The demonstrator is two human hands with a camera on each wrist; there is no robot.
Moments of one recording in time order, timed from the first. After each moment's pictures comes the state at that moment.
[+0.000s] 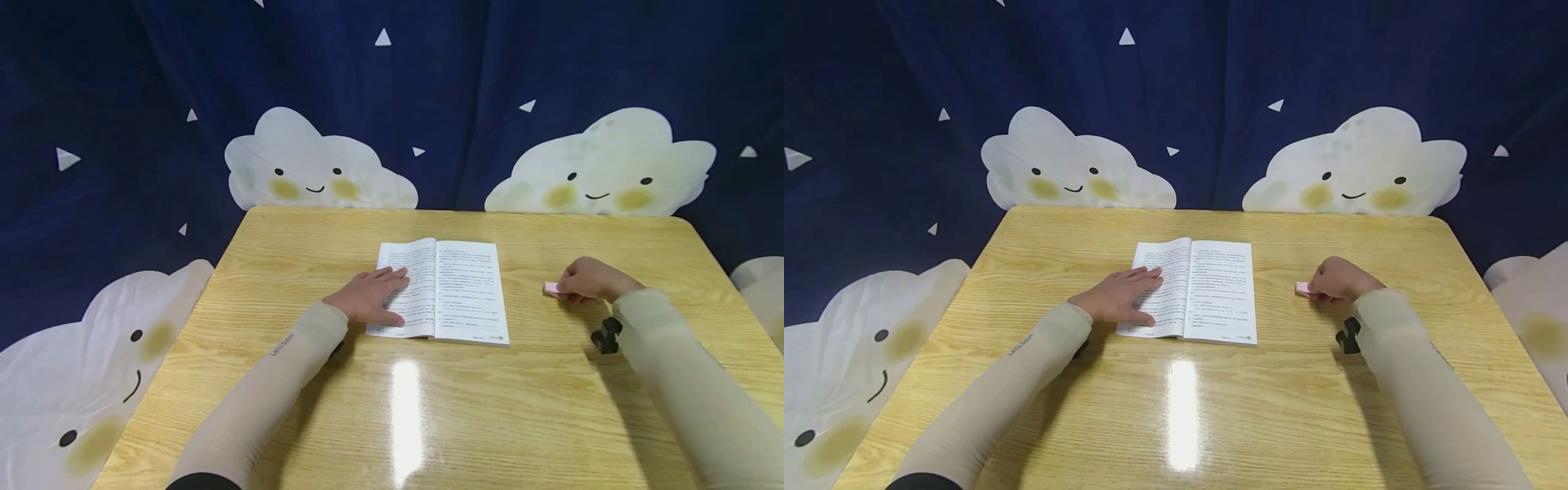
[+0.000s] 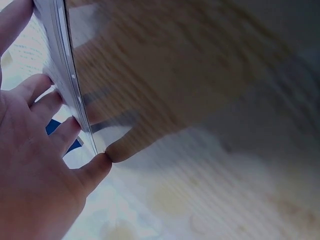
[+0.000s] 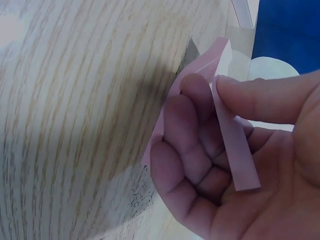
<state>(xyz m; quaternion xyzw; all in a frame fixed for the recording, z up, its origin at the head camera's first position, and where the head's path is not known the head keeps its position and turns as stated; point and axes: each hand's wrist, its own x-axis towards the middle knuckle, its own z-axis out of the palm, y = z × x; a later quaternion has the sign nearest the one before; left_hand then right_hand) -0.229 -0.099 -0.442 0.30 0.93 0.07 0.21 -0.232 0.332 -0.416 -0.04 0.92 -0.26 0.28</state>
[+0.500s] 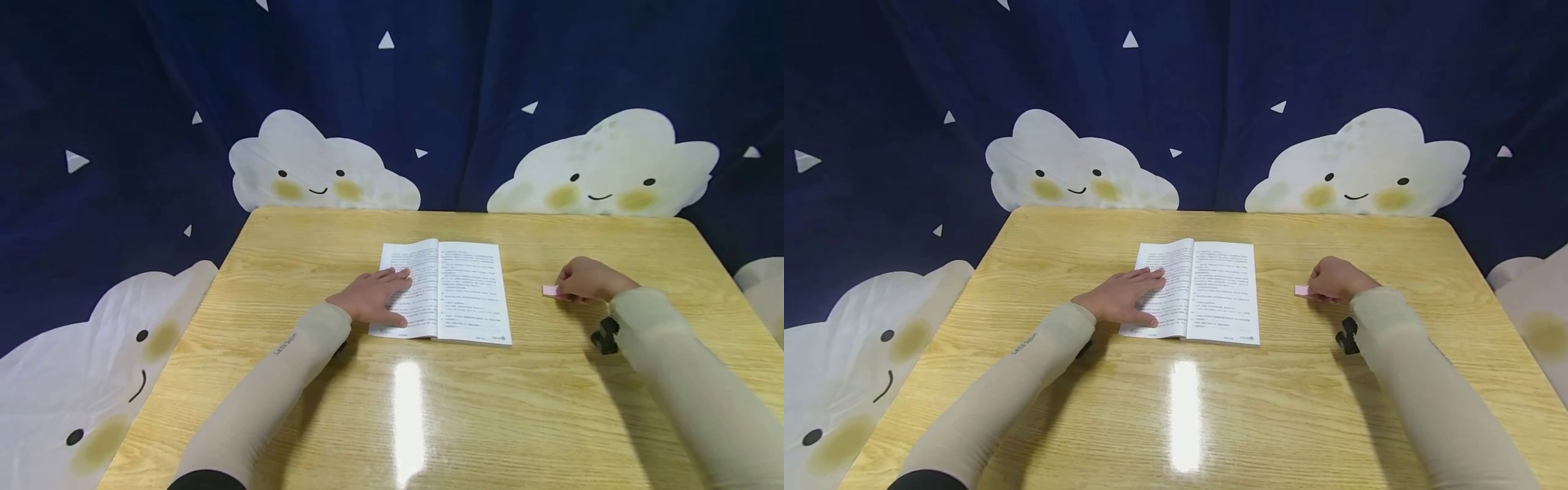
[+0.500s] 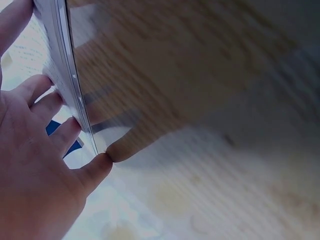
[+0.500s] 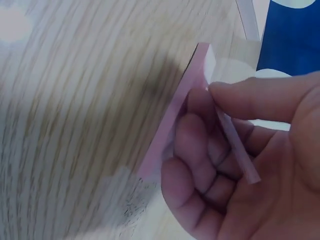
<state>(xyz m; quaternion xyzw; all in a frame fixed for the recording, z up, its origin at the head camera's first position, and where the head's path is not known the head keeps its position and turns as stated) -0.229 -0.099 -0.442 0.31 0.93 0.07 0.21 -0.234 0.324 -0.416 -0.07 0.93 -0.24 0.28</state>
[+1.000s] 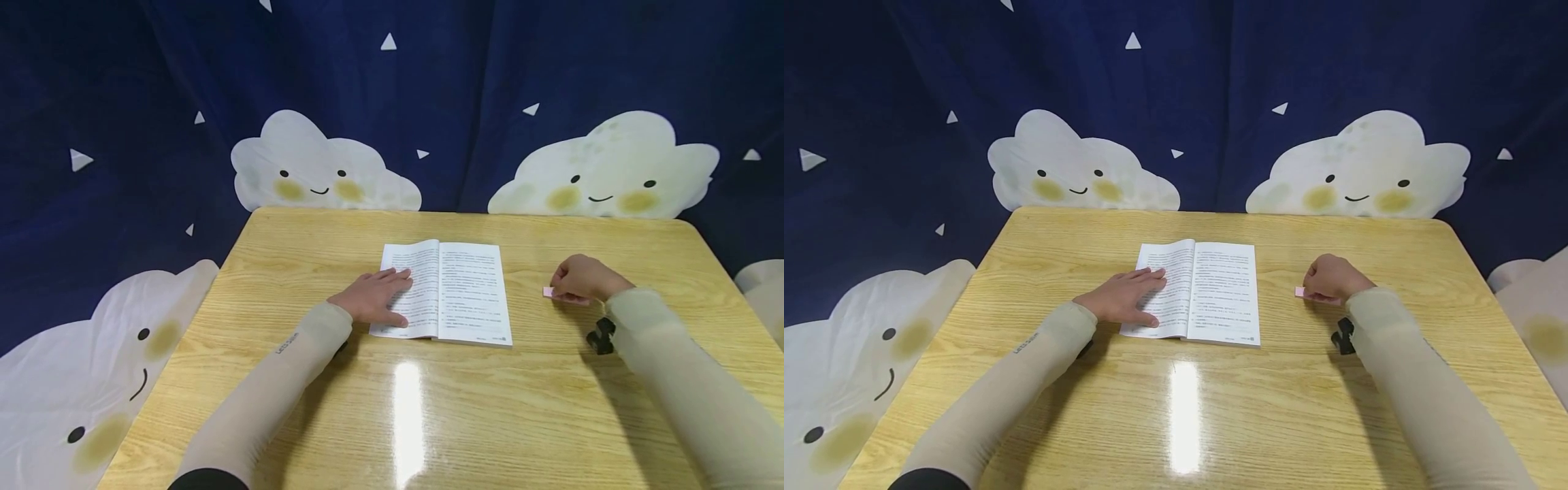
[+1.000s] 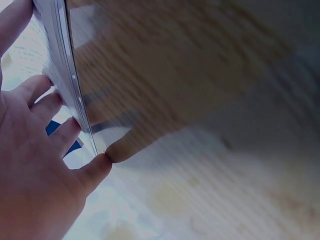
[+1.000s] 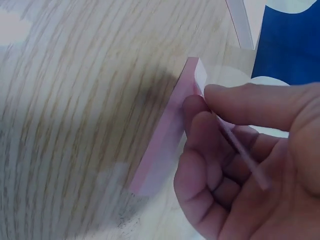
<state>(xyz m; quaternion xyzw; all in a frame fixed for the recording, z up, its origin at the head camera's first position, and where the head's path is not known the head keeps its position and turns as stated) -0.229 -0.099 -0.443 0.31 0.93 0.07 0.21 -0.234 0.314 -0.411 -0.06 0.93 -0.24 0.26</state>
